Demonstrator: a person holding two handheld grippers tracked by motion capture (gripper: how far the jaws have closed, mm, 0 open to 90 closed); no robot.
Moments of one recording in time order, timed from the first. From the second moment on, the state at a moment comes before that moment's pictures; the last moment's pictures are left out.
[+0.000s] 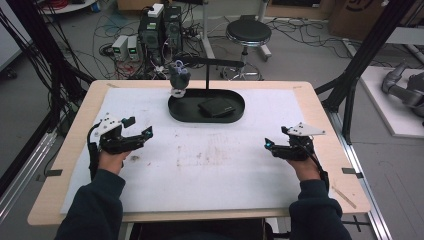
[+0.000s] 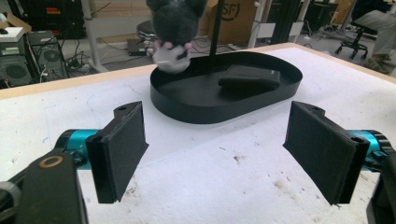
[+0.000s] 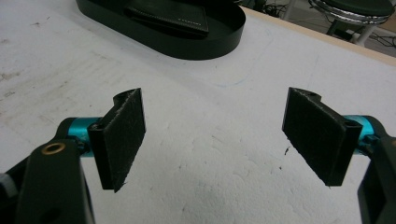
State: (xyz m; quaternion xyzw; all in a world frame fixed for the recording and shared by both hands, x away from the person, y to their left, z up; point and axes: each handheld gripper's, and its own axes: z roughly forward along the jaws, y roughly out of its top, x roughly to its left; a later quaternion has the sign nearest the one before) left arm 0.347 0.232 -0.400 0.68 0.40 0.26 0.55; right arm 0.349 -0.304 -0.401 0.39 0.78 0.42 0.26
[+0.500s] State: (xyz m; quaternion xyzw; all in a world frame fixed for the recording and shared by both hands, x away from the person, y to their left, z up) left arm 0.343 0.229 -0.404 0.69 0.40 0.26 0.54; right arm 0.350 -0.310 -0.403 0.40 0.77 0.42 0.27
